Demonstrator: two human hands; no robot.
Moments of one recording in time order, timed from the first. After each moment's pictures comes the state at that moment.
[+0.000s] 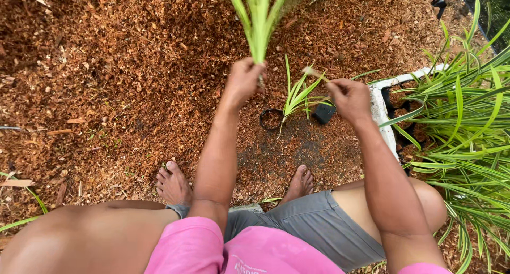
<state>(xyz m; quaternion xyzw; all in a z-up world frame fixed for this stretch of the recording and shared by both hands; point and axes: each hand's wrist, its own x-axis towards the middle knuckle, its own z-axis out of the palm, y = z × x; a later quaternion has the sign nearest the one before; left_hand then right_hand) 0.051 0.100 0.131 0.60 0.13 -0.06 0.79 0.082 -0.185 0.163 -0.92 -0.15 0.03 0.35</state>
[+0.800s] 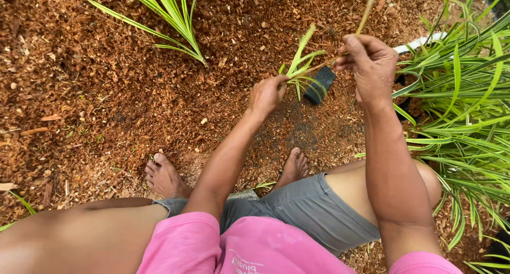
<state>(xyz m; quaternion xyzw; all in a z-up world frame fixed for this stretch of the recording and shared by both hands) 0.045 -0.018 0.025 0.88 0.00 -0.09 0.47 0.066 -0.160 0.247 -0.78 -0.05 0.02 0.63</state>
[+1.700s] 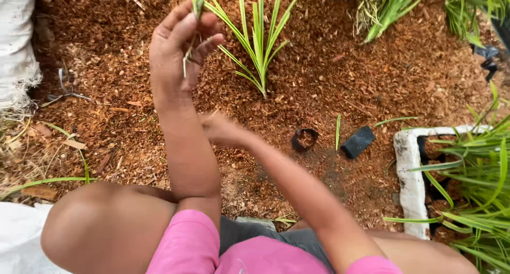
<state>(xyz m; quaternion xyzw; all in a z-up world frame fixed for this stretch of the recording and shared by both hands) -0.051 0.271 0.269 0.30 0.02 0.24 0.92 -0.050 0.149 0.184 -0.64 -0.34 0.54 0.43</state>
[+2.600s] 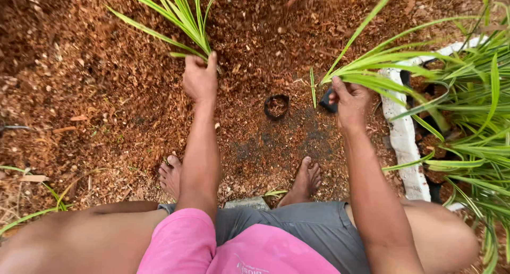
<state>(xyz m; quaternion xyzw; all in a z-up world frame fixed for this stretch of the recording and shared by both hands) 0.062 0.152 -0.013 0.82 0.39 0.19 0.36 0.061 -0.173 0.118 -0.72 0.10 -0.05 0.68</state>
